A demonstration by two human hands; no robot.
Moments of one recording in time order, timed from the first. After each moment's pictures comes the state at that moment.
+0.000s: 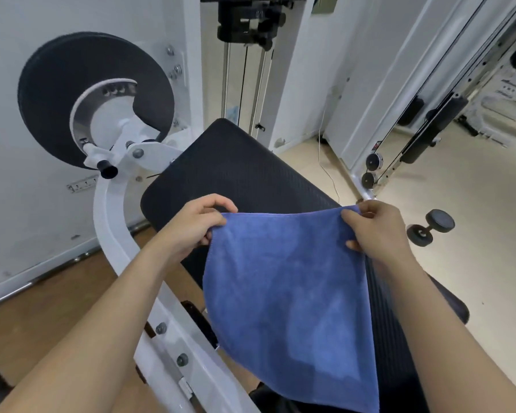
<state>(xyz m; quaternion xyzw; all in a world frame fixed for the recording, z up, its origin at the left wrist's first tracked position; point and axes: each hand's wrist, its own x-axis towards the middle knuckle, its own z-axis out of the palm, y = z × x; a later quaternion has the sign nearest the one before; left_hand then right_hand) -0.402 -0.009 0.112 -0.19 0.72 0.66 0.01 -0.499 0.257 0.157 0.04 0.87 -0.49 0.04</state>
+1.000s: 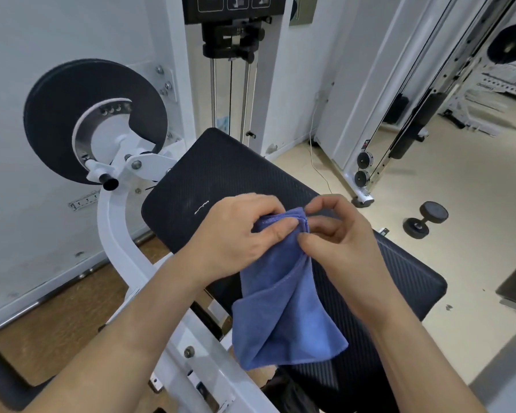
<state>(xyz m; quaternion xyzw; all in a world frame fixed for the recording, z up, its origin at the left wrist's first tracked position) -0.362 0.069 0.193 0.14 0.90 0.36 -0.21 -0.385 0.247 0.207 -0.19 0.70 -0.67 0.13</state>
